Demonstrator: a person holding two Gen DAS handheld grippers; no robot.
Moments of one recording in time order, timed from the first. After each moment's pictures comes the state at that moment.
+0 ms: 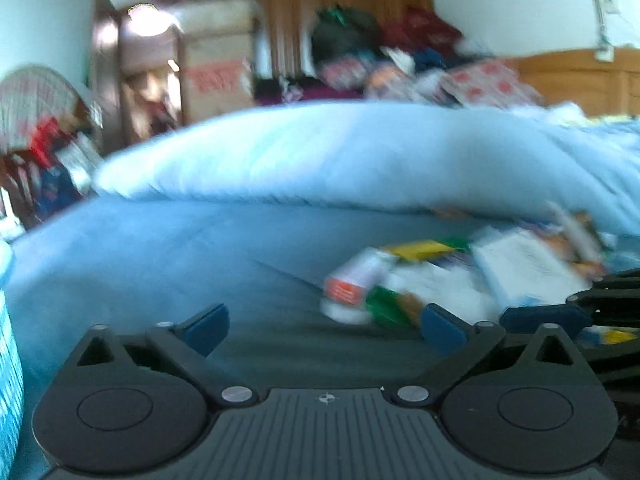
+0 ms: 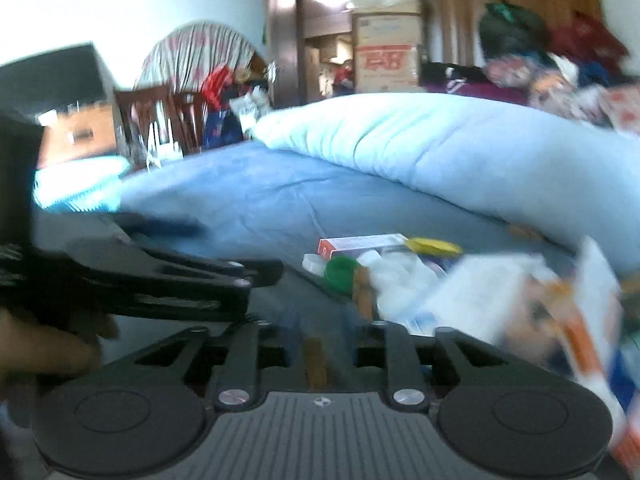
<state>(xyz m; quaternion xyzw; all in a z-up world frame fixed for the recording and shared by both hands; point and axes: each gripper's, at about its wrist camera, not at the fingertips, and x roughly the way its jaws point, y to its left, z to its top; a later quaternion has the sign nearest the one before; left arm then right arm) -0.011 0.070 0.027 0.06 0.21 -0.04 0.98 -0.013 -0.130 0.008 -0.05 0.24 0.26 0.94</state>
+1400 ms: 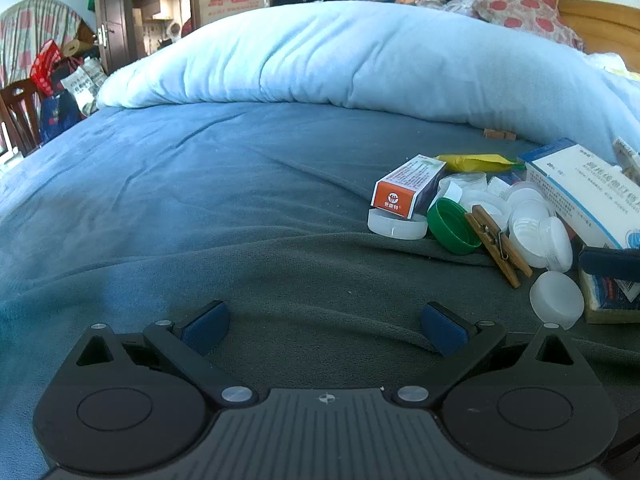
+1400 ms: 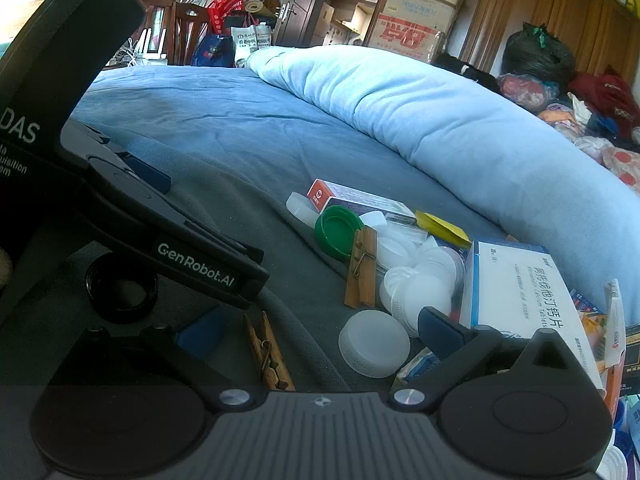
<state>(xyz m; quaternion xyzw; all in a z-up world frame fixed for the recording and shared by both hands) 0.039 0.083 -0.011 0.03 0.34 -0.02 0.94 -0.003 -0.086 -0.039 -0.19 0.26 0.20 0.93</state>
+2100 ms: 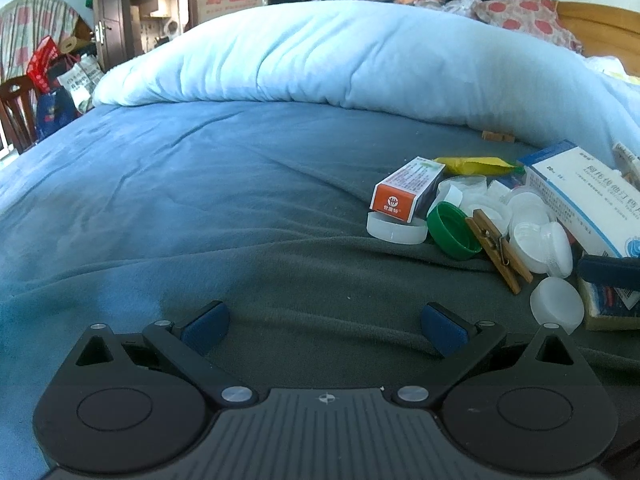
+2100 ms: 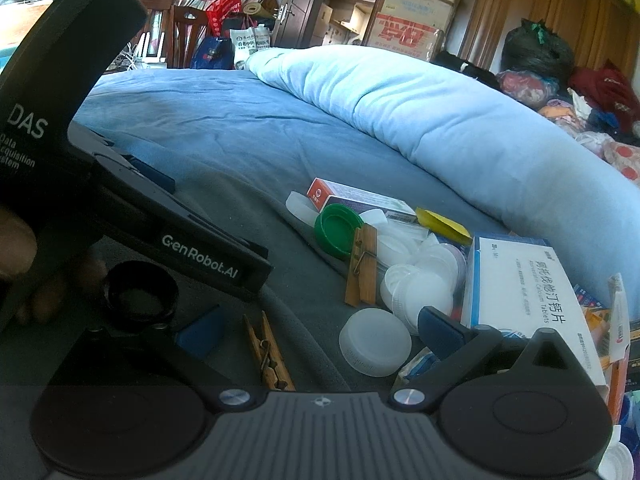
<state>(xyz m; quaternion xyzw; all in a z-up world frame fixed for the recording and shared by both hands) 0.044 0.085 -0.012 0.03 0.34 -0.03 0.94 0.005 -0.092 -0.039 -0.18 0.26 0.20 0.93</state>
